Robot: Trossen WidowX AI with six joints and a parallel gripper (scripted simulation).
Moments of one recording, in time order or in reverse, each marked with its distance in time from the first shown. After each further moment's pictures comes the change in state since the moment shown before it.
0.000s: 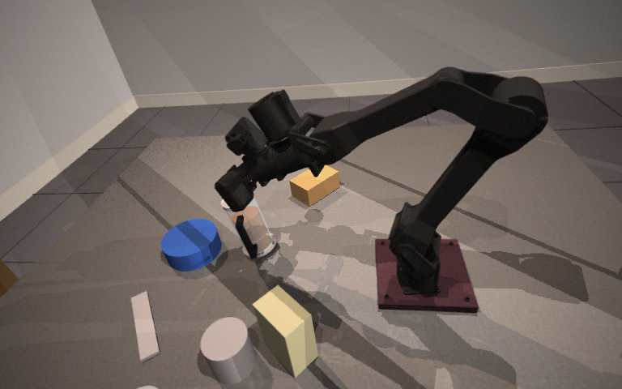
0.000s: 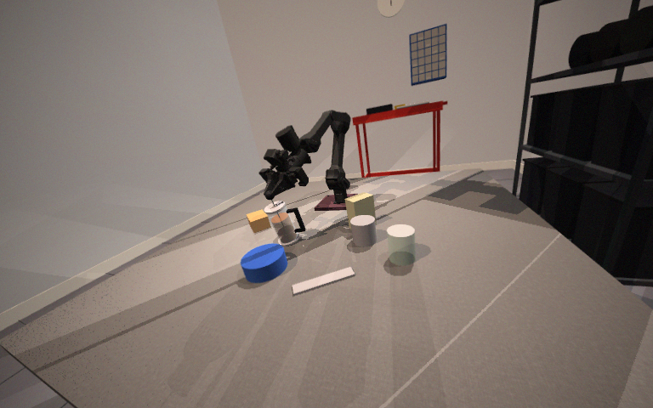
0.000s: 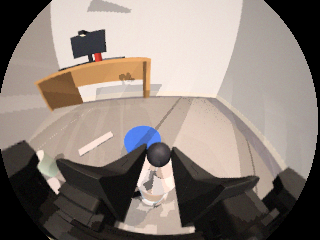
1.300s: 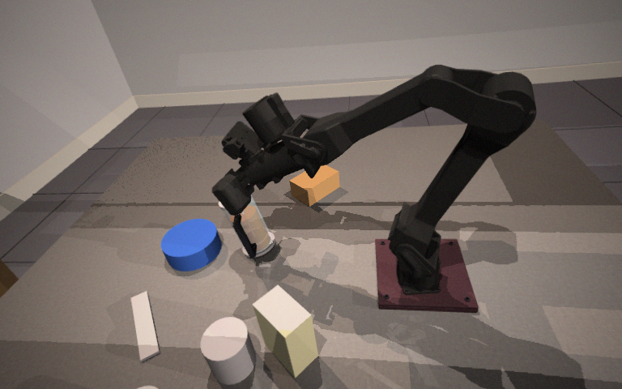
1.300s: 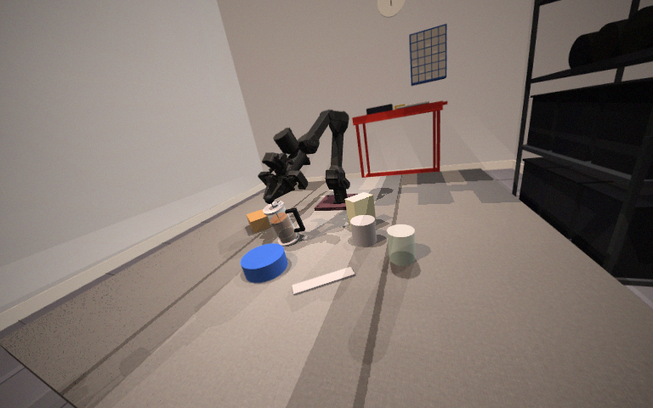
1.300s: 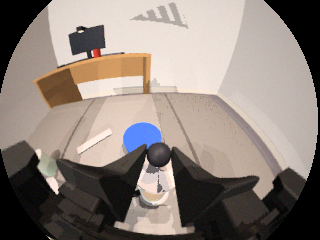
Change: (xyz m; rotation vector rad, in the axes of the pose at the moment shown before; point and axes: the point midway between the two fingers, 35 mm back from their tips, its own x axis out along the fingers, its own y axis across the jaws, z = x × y) arm 0.009 0.001 -0.005 -0.002 0.034 -0.001
